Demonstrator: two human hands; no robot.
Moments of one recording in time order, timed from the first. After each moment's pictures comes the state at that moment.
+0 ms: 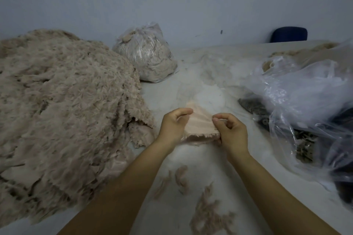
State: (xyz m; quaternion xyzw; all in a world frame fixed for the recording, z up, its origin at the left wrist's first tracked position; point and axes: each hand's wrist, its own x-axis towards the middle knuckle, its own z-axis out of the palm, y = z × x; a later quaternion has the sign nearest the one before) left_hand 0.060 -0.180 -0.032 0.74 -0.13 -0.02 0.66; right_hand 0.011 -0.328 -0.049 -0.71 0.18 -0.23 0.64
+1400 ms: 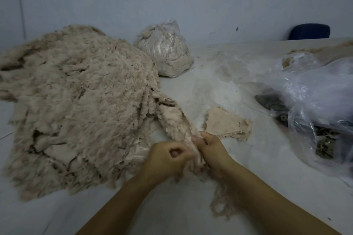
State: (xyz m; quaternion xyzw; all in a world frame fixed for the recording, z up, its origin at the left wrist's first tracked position) left_hand -0.025 -0.089 -0.056 0.82 -0.22 0.02 0.53; right_hand -0.025 -0.240 -0.057 -0.73 0.05 0.03 0.68
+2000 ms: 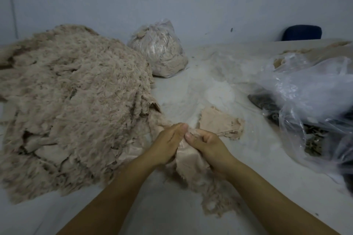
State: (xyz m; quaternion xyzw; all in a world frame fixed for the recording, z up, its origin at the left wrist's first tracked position) left_hand 0.006 -0.109 -0.049 0.81 -0.25 -0.04 0.52; right_hand -0.040 -0.255 -0.039 -0.68 -0.04 0.05 0.73
